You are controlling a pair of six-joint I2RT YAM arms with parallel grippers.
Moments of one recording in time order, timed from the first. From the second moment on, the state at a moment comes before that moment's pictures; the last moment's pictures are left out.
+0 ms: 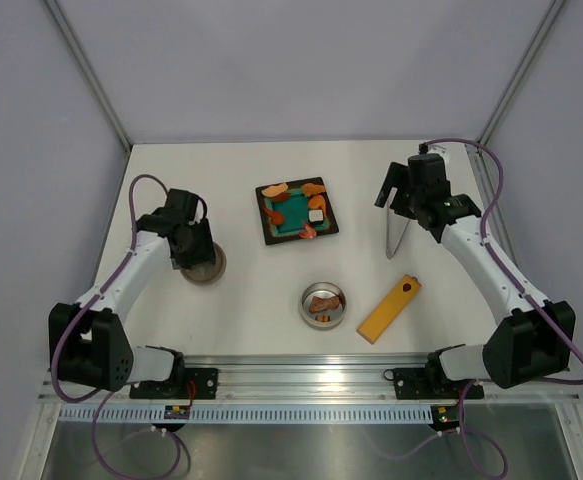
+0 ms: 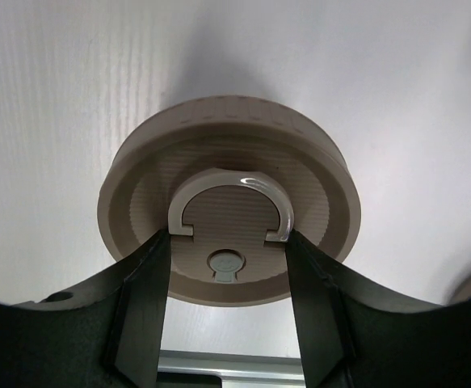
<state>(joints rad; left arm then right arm) -0.16 1.35 0.96 -0.80 -0.05 -0.42 0.27 1.37 1.20 -0.52 0.19 0.50</state>
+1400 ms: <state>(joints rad) -1.10 1.94 1.69 -1.08 0.00 -0.40 0.26 1.13 1.15 -0.69 0.35 0.51</state>
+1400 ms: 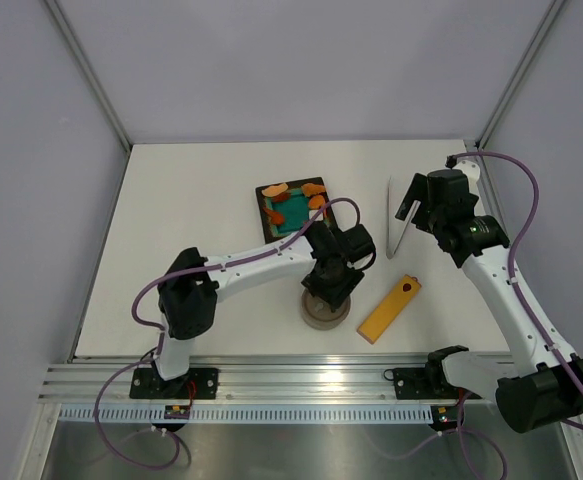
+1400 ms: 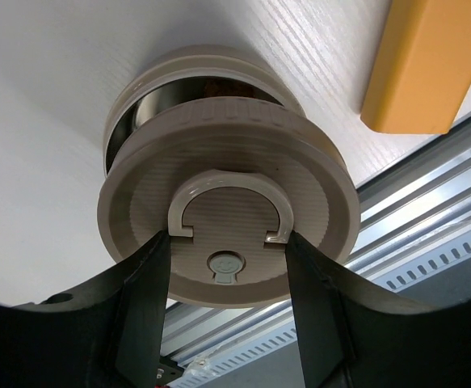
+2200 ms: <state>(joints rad) -1.10 2.00 1.70 -1.06 -0.05 -0.39 0.26 1.13 1.13 -0.69 0.35 0.51</state>
